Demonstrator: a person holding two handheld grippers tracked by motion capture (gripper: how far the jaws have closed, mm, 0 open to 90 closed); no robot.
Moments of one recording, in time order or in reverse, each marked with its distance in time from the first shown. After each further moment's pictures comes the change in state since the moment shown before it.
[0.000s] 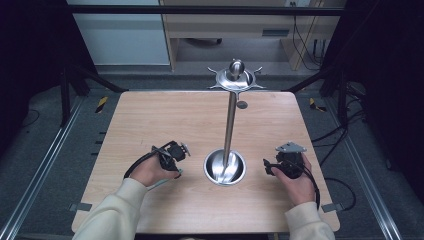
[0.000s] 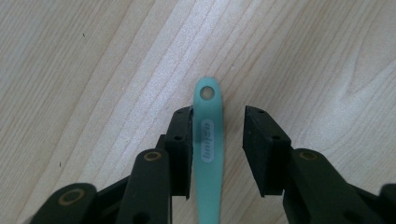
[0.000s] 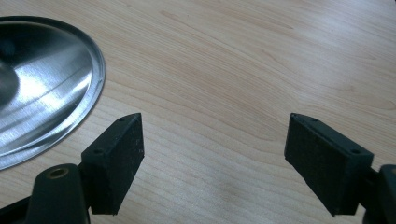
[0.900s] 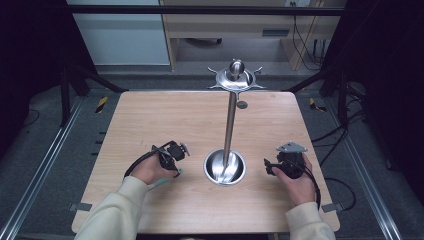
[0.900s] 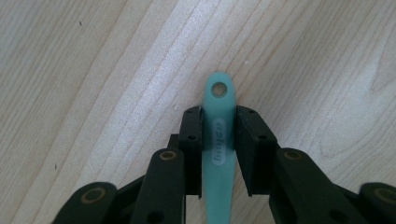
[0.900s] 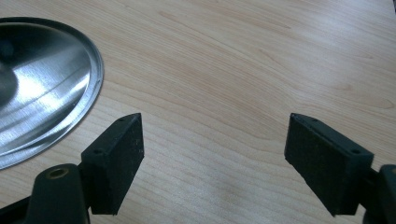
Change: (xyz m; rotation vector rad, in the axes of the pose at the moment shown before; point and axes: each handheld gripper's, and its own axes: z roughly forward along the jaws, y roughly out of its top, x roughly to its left) left arm 0.008 -0.001 0.009 0.018 -0.020 -0.012; right arm -0.001 0.000 -0.001 -0.002 0.002 0.009
